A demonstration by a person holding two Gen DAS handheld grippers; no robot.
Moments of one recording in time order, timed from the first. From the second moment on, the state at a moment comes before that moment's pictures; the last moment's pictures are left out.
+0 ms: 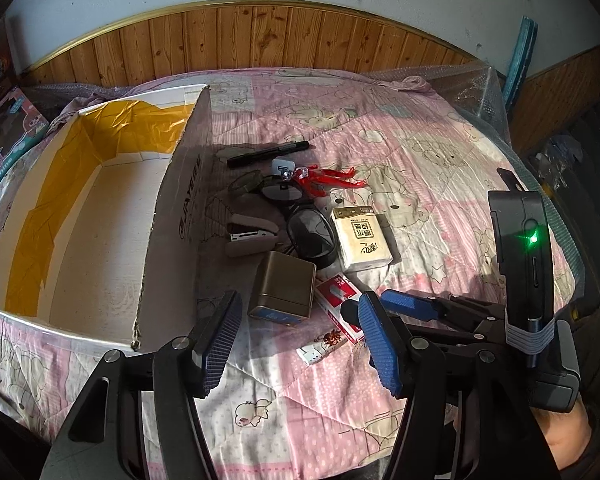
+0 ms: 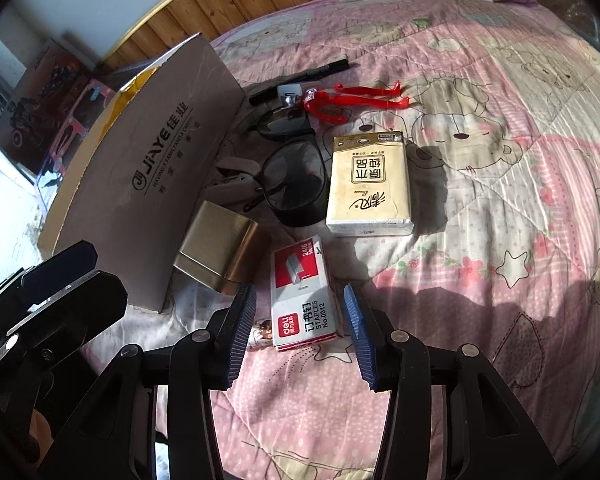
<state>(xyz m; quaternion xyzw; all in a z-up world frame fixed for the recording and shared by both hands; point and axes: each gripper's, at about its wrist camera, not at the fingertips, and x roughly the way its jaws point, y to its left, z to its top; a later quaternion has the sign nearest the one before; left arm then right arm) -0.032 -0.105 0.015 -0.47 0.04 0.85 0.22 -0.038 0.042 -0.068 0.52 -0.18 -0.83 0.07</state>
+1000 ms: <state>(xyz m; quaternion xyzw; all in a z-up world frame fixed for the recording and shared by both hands) -0.090 -0.105 -0.067 -0.54 0.03 0.83 0.17 -0.061 0.022 -0.087 0.52 -0.11 -0.83 0.13</state>
